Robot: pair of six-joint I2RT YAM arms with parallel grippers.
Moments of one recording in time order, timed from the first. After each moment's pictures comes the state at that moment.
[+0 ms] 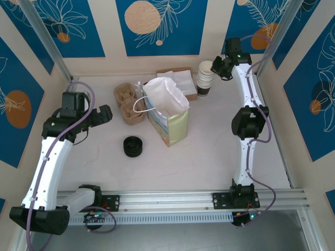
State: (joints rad) left arm -0.12 1.06 1.27 -1.03 -0.02 -0.39; right arm 0.04 2.31 2.48 -1.06 -0.14 0.54
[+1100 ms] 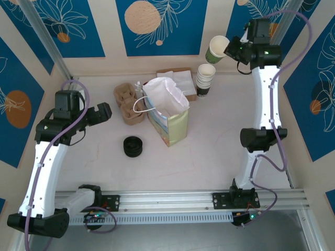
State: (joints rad) left arm -0.12 1.03 1.35 -1.07 0.05 -0.39; right arm 0.03 1.96 2.59 -1.20 -0.13 0.50
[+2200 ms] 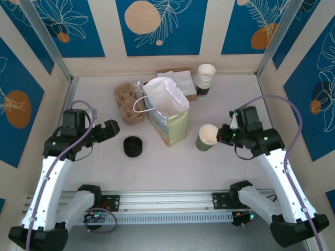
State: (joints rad) left arm -0.13 0.86 1.02 -0.99 0.26 -0.51; right arm 0.30 0.88 1.05 -1.14 -0.15 0.56
